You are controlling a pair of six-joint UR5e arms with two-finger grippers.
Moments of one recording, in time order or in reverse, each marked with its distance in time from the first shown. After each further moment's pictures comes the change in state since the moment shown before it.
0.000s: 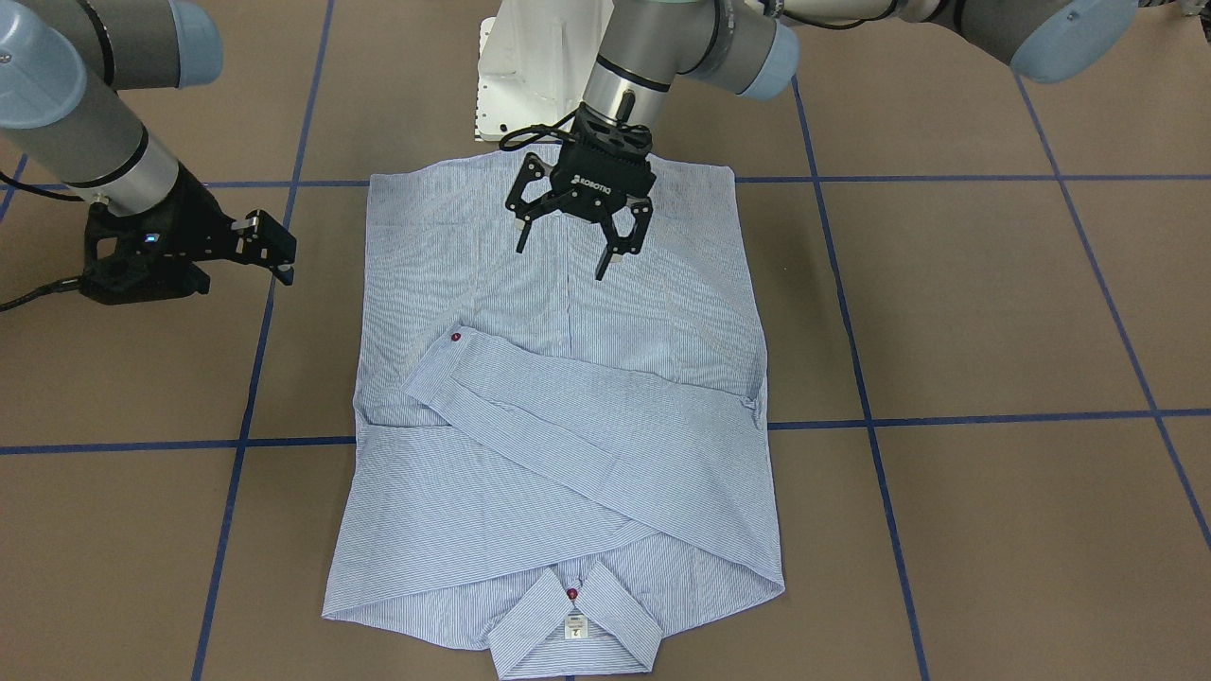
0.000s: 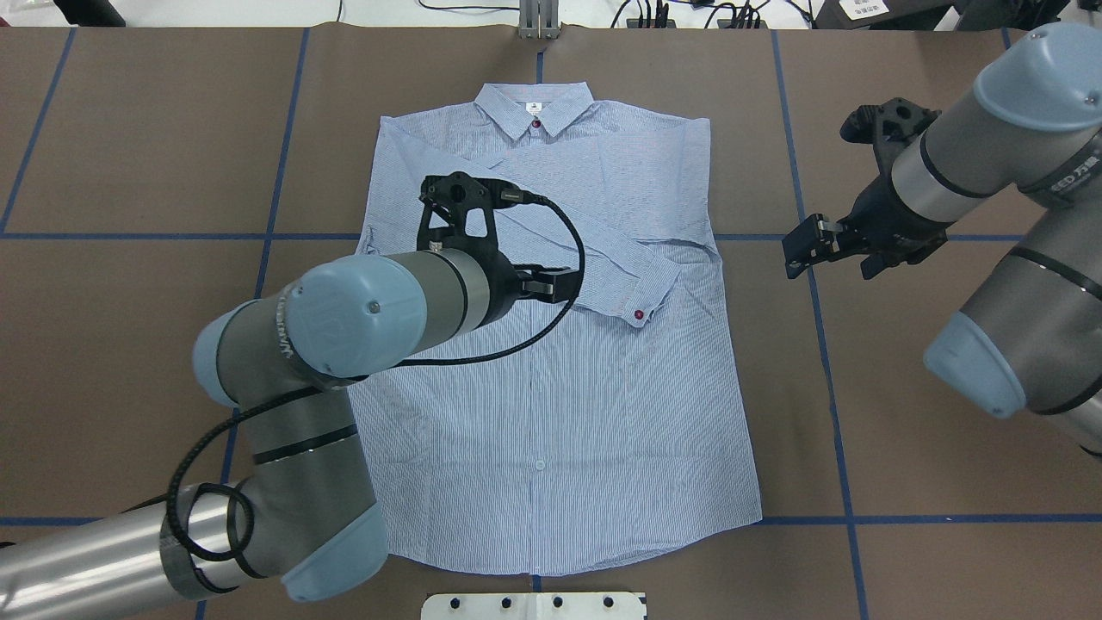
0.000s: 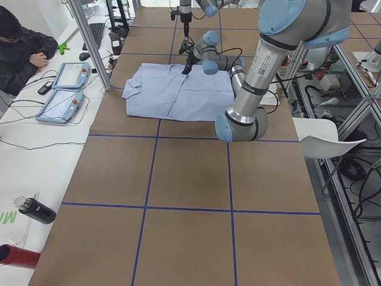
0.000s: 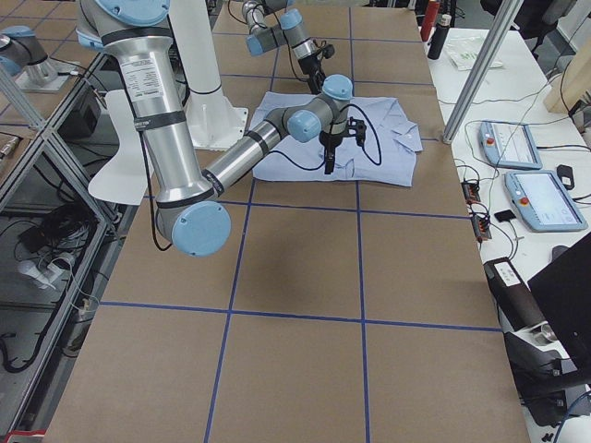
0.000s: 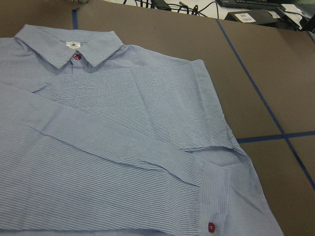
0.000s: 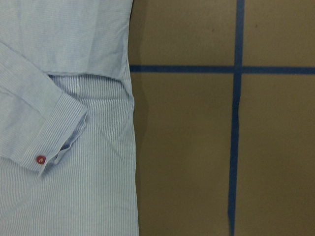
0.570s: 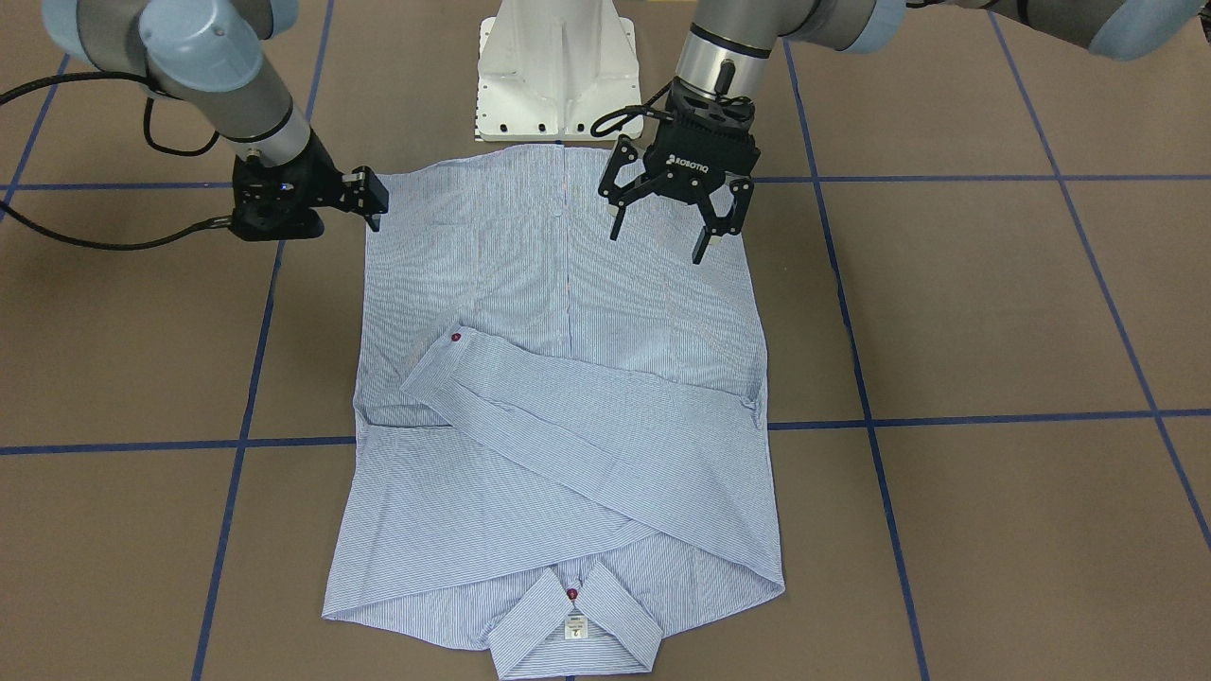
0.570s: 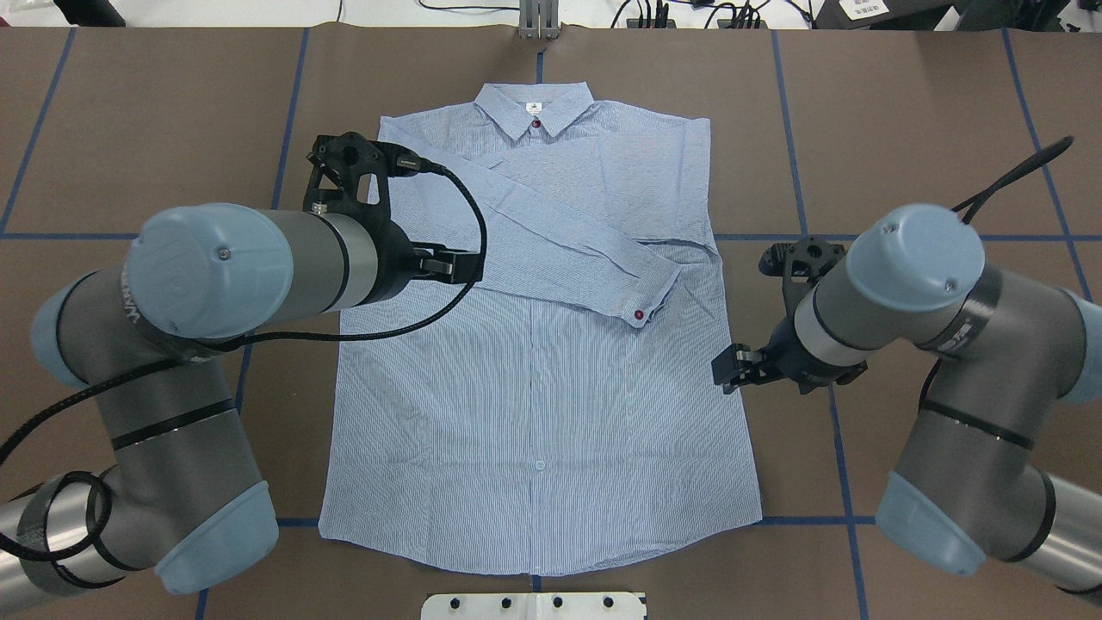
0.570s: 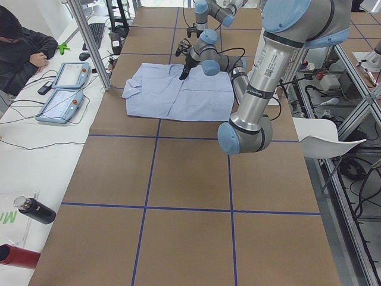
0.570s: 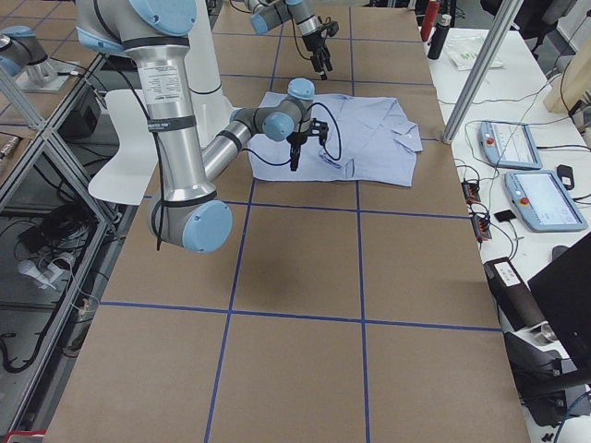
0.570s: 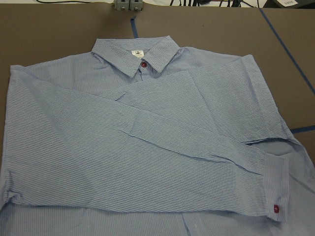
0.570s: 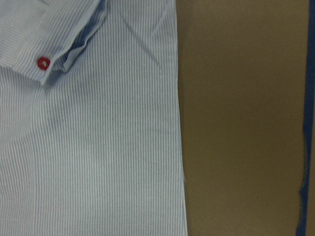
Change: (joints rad) left arm -0.081 0.136 -0.177 0.128 -0.075 0.091; right arm -0.309 -0.052 0.051 0.073 -0.188 0.260
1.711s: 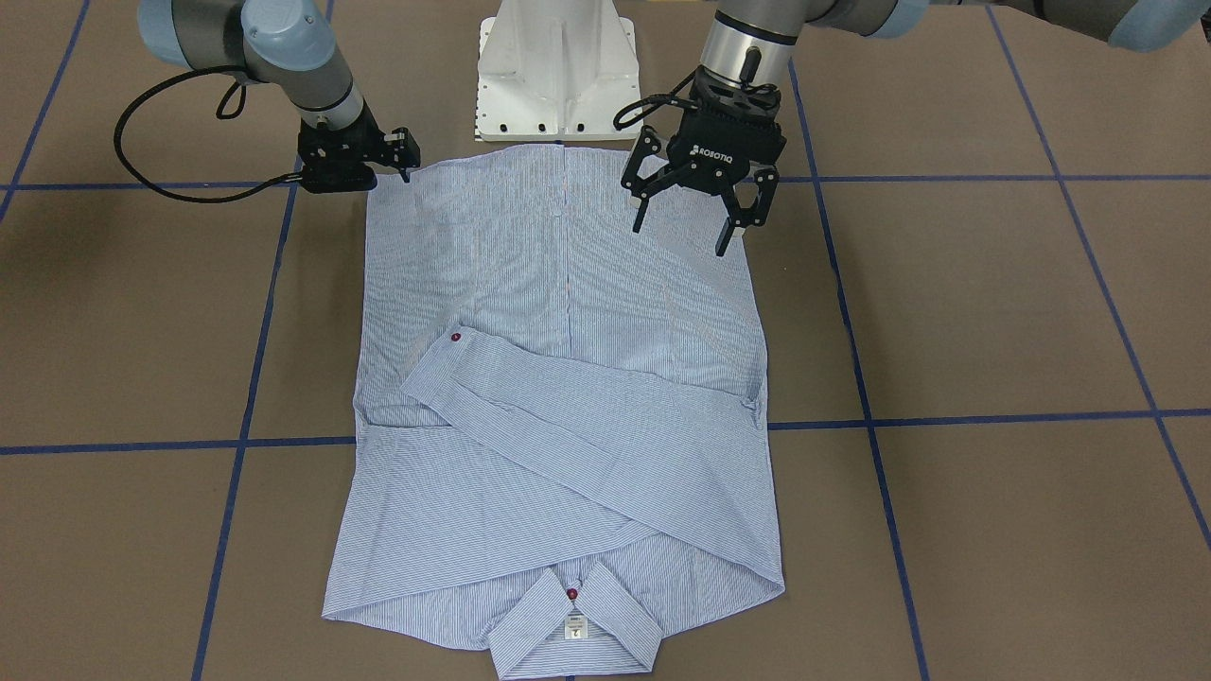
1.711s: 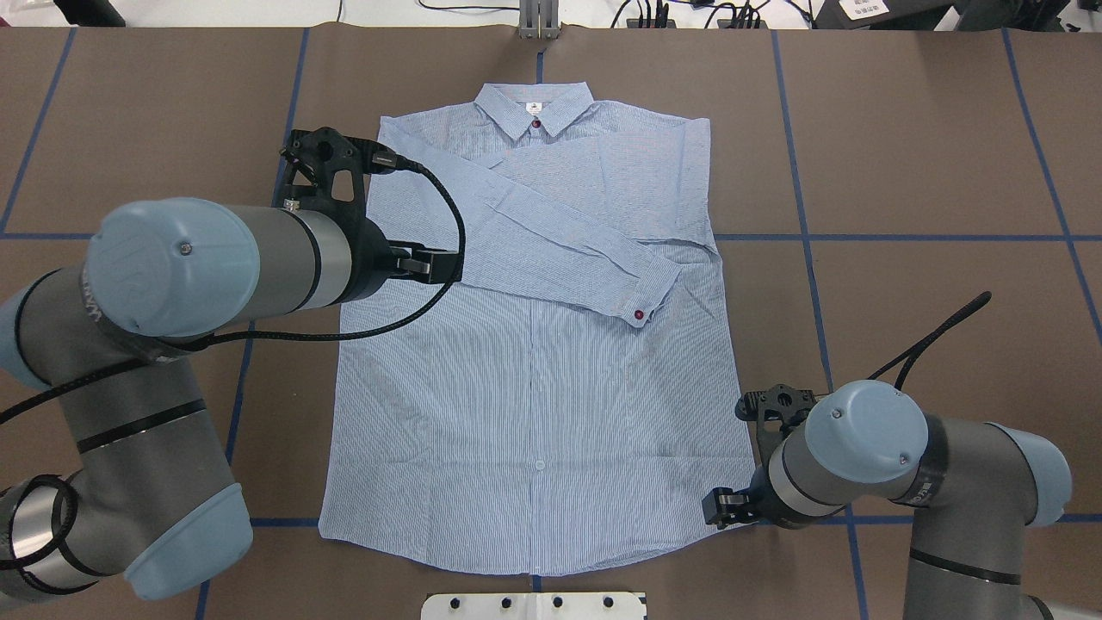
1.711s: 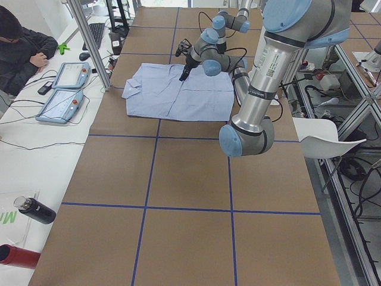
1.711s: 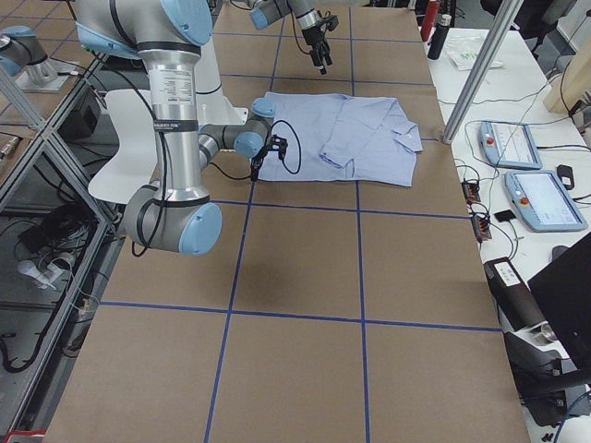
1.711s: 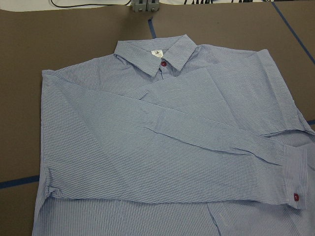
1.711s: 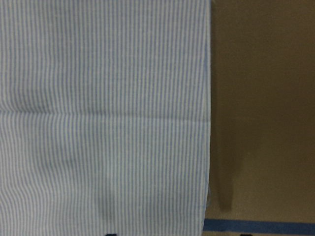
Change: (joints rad) left arm -0.009 0.024 -0.034 0.019 -0.007 0.013; right arm -0.244 -0.108 -0.006 0.119 -0.050 0.148
